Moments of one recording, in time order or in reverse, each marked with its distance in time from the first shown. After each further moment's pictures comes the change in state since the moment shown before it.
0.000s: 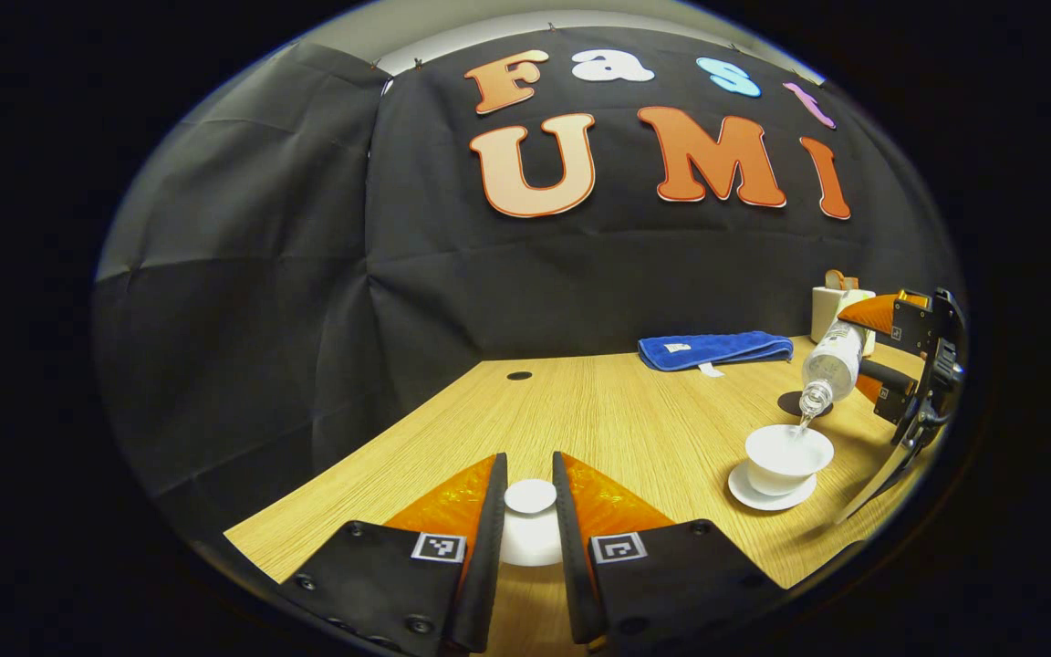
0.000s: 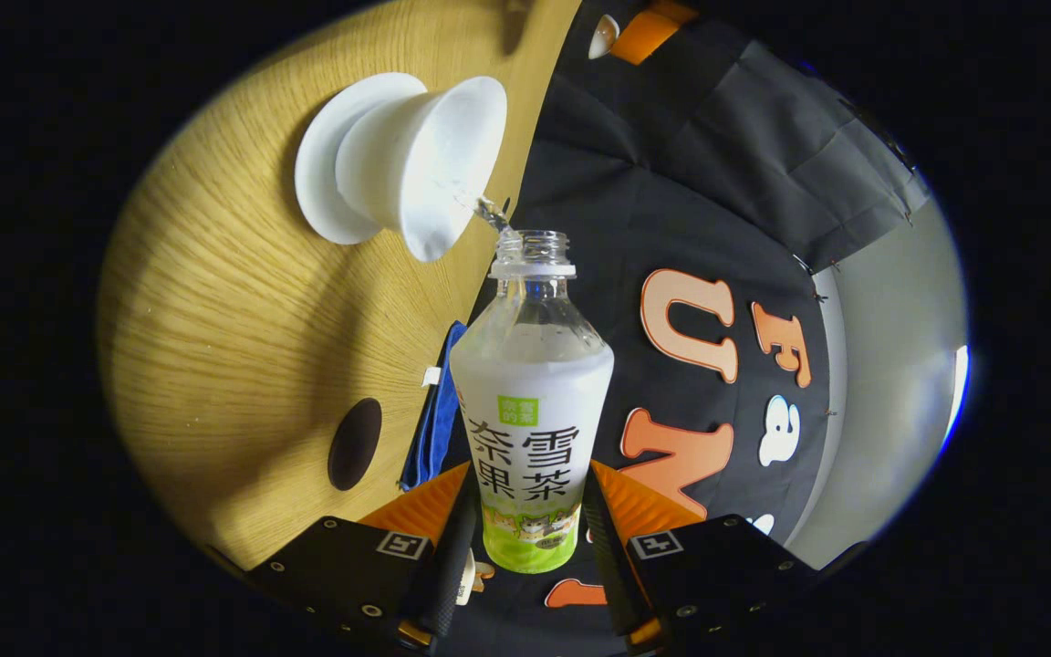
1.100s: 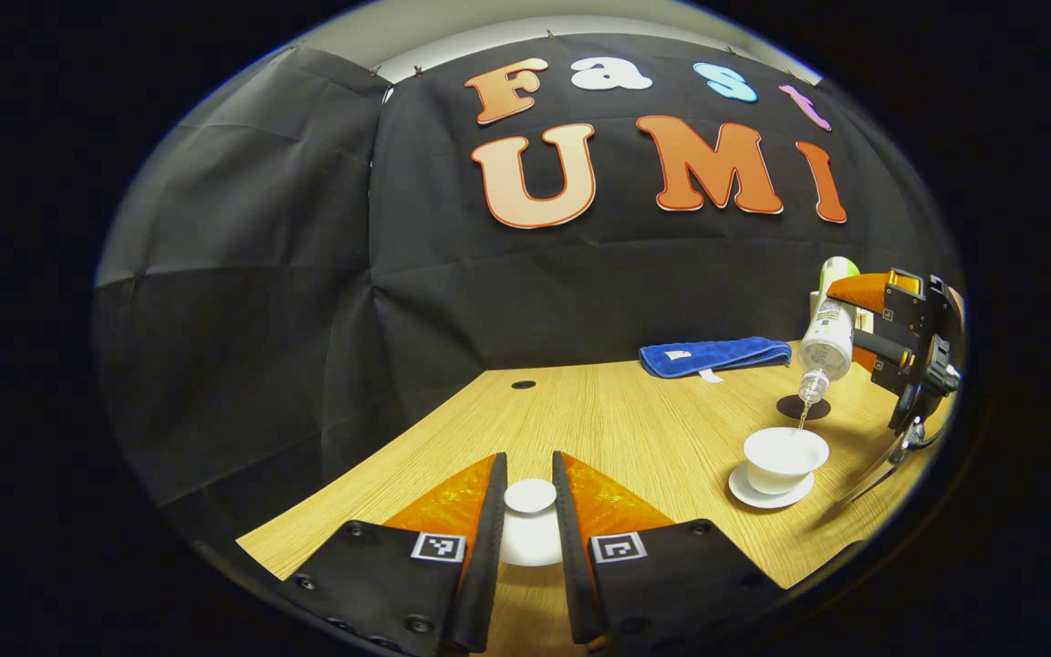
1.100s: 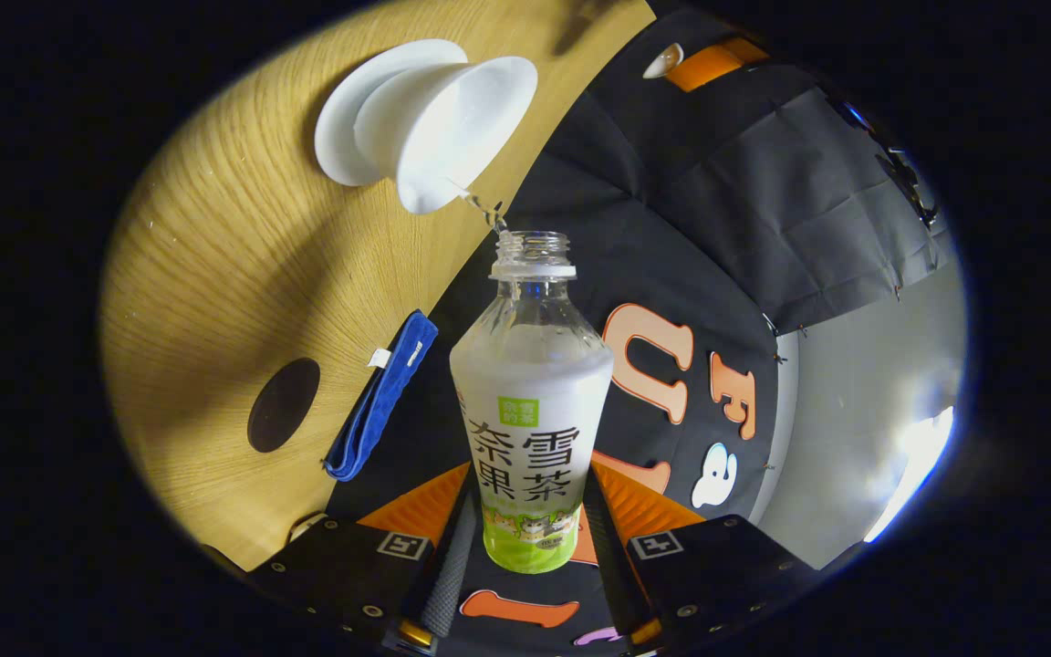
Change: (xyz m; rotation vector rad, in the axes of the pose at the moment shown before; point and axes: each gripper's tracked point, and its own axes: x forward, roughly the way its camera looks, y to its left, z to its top) left arm -0.011 0.009 0.009 0.014 -0.034 0.006; right arm 0.009 -0.037 -0.003 -0.217 -0.077 -0.148
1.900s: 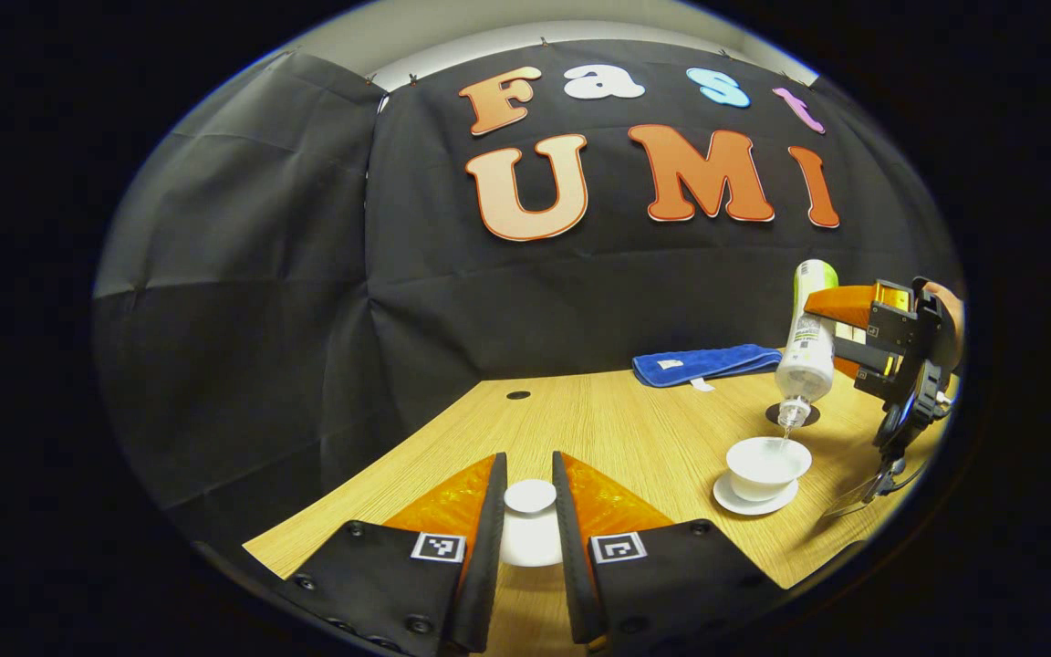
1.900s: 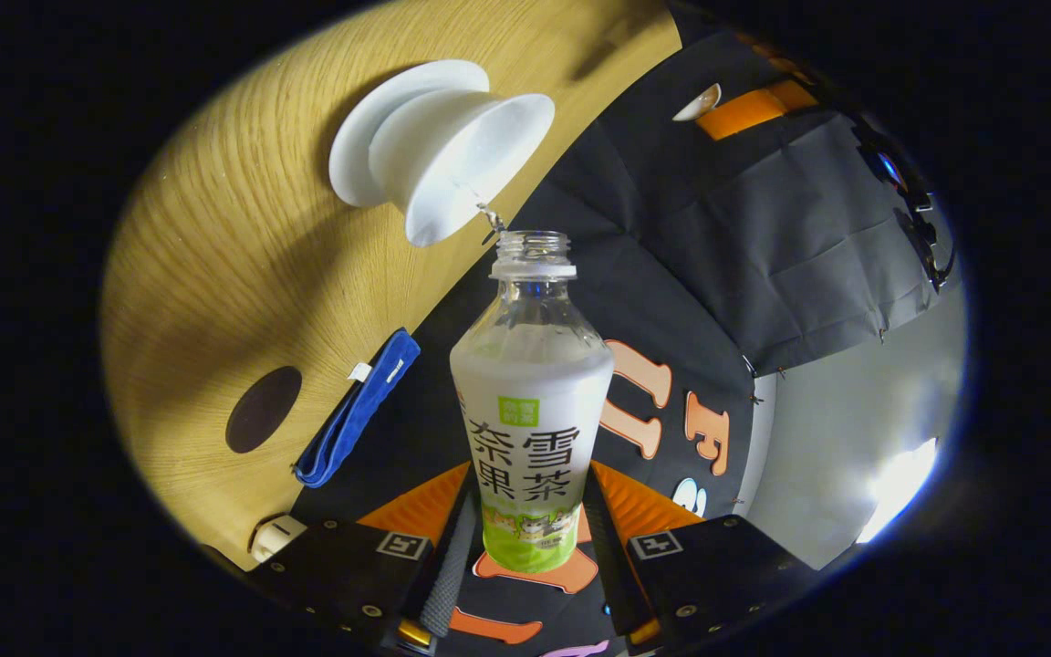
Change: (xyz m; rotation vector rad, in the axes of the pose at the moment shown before) left arm -0.013 -0.010 0.018 0.012 -0.030 -0.010; right arm 0.008 -0.006 0.006 -0.060 -0.101 -0.060
